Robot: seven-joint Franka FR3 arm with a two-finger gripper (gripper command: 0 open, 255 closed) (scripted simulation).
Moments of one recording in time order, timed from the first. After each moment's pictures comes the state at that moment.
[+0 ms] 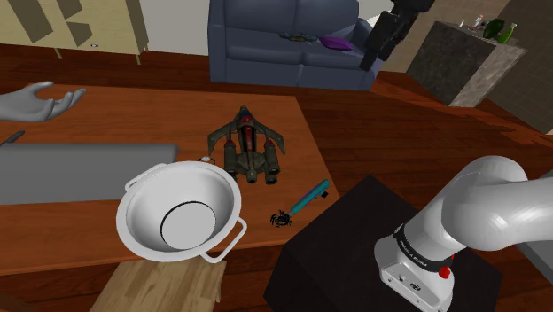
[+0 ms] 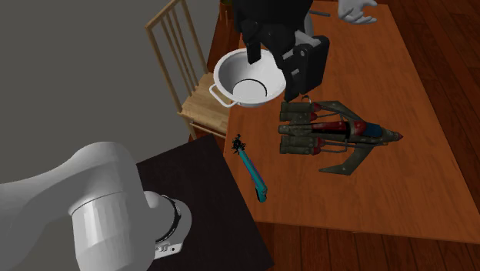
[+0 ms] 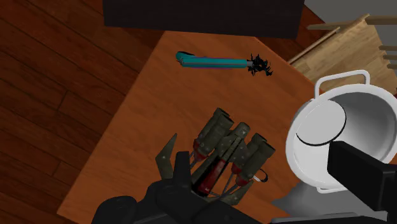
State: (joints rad) arm 0.02 -0.79 0.06 -2.27 0.02 1.59 -0.05
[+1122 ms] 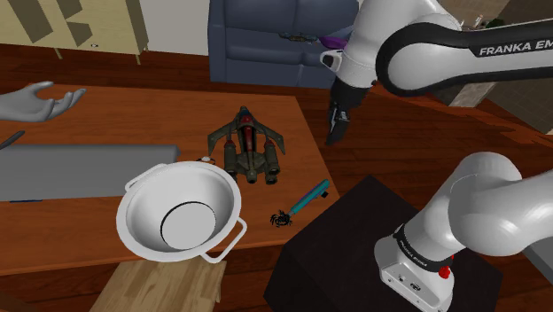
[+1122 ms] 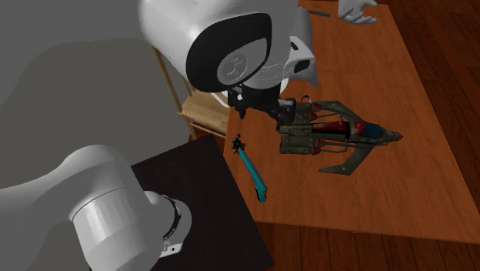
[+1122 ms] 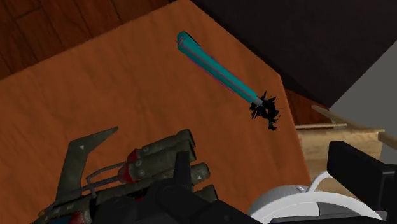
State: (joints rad) arm 0.20 -0.69 0.03 -2.69 -0.04 2.06 -0.47
